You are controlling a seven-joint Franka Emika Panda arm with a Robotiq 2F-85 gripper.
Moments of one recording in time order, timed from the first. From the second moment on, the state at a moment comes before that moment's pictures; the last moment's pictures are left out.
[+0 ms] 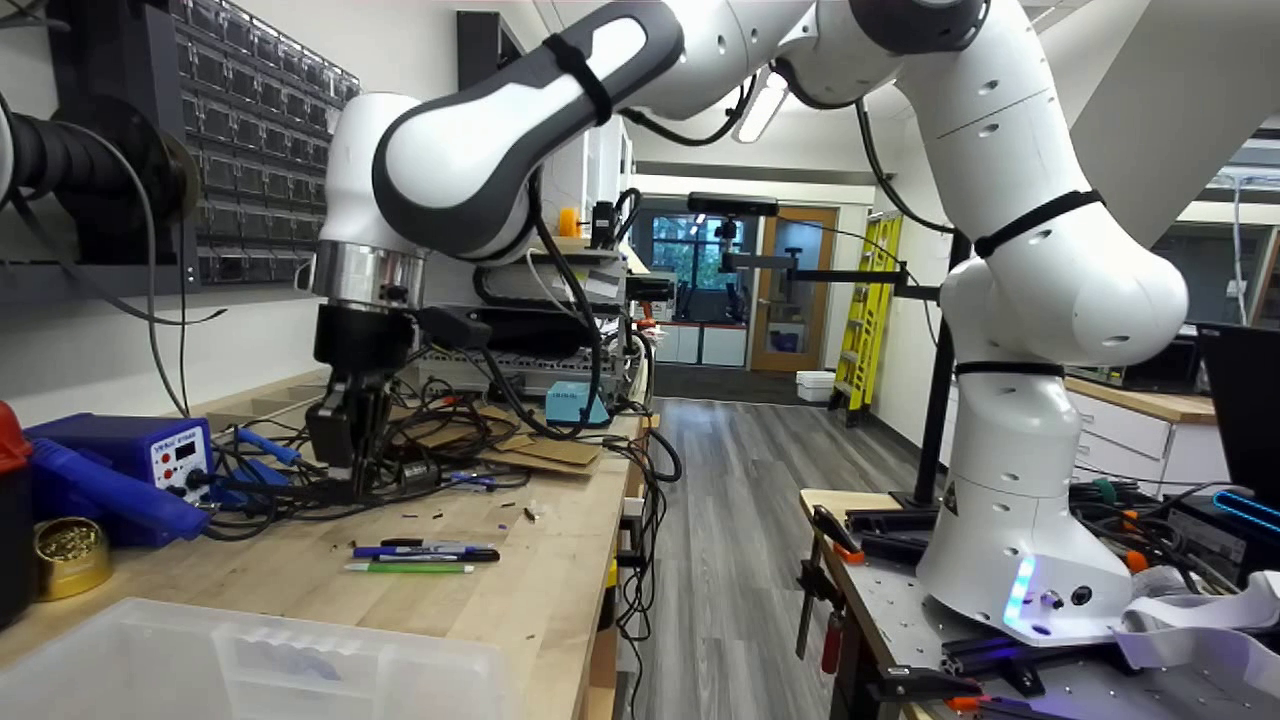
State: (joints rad) arm 0.04 0.45 0.14 -1.82 0.11 2.40 -0.11
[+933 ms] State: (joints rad) arm 0.10 0.25 0.24 -1.90 0.31 2.17 -0.22
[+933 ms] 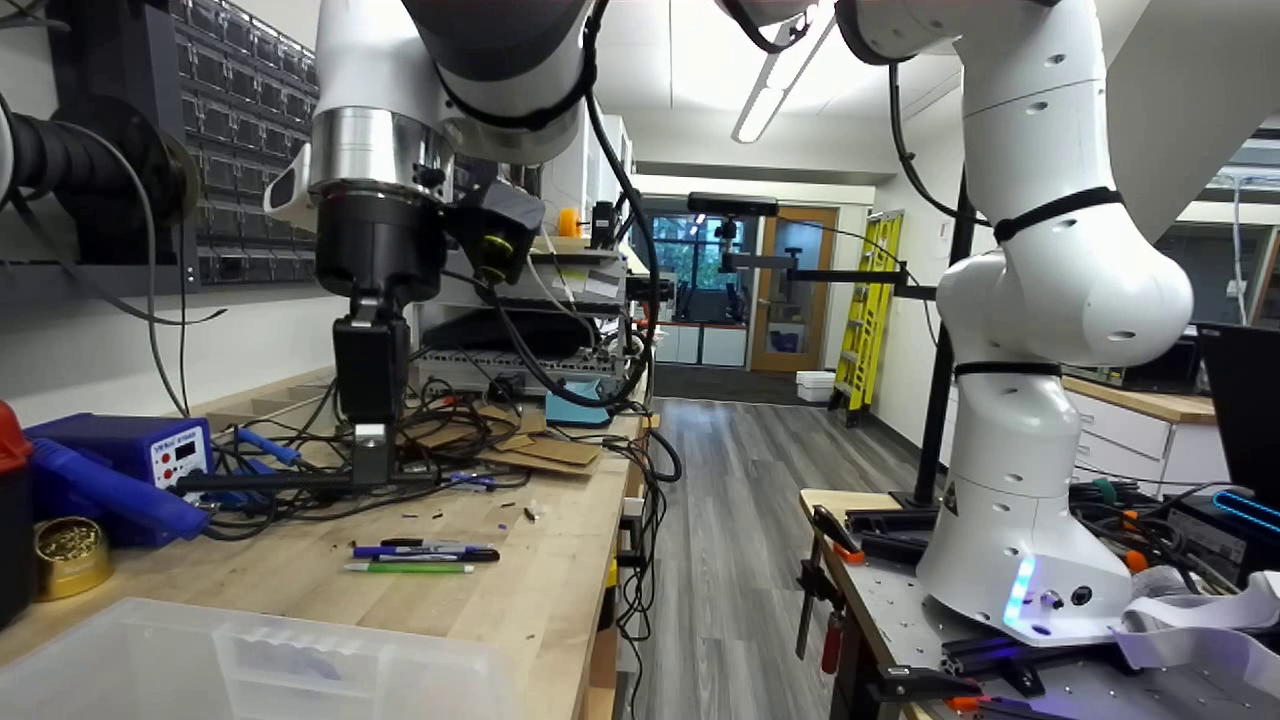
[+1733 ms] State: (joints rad) arm 0.19 0.36 0.26 -1.87 0.31 2.17 -0.21
